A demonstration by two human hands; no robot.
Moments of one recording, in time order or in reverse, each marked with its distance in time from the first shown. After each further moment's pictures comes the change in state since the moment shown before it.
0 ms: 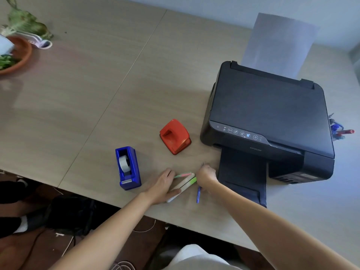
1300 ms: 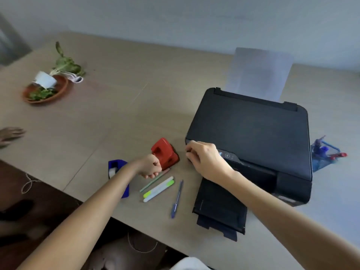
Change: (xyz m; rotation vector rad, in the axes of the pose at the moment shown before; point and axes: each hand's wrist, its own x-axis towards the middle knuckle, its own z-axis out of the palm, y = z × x) left_hand 0.041 0.098 -0.142 -0.326 -0.194 -0.563; right_hand -0.060 0.002 -0.172 -0.093 0.235 -1.161
